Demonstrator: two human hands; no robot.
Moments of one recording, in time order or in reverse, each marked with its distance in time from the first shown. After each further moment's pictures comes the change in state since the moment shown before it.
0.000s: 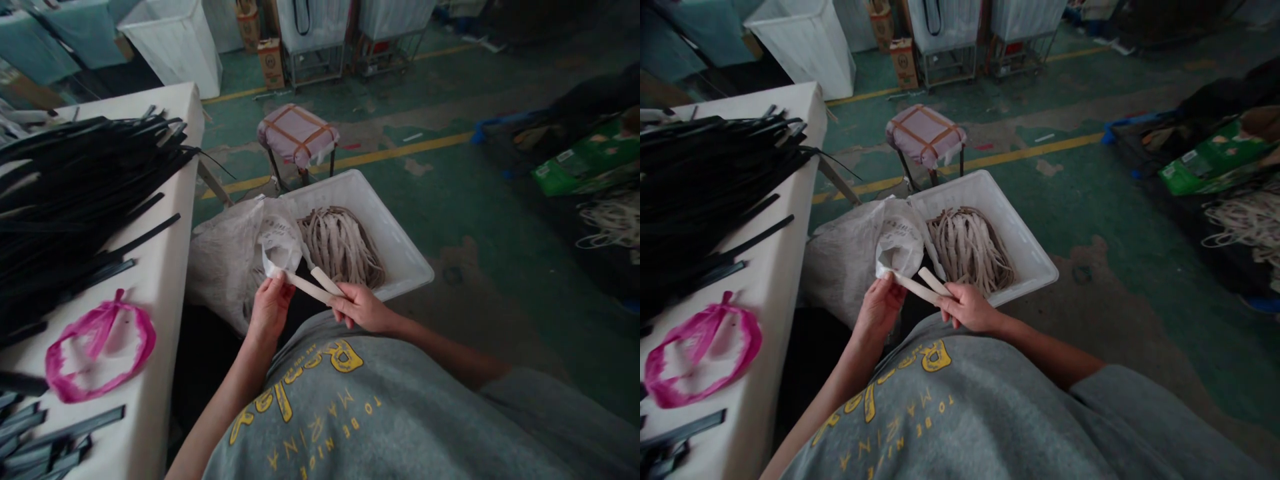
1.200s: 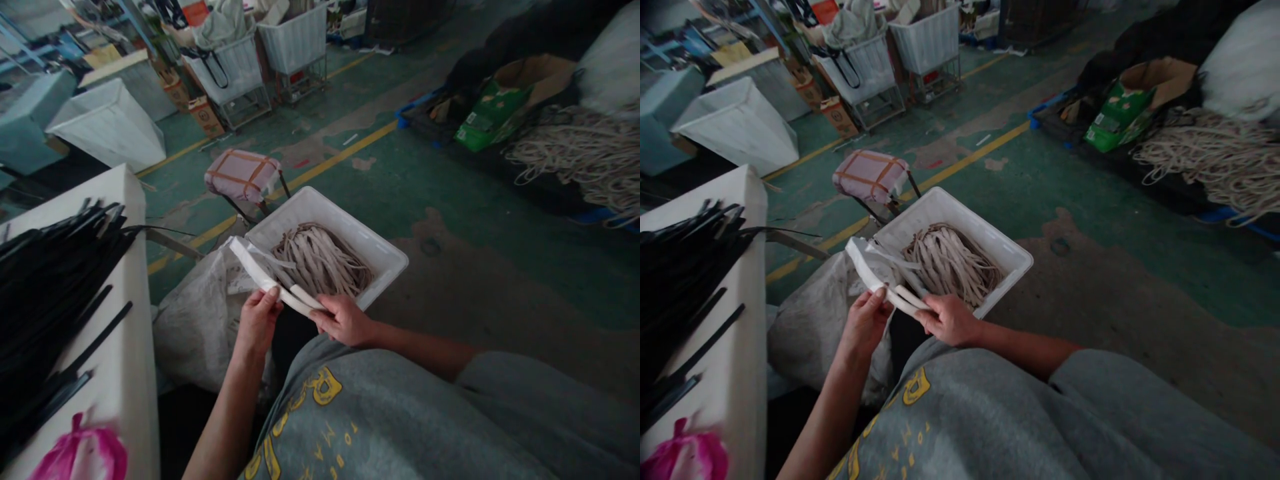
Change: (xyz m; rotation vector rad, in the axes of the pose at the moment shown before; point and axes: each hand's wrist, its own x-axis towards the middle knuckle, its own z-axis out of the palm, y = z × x) left_hand 0.027 0.006 0.074 0.324 -0.259 -0.064; right_hand -0.009 0.000 -0.015 -0.097 0.345 -0.220
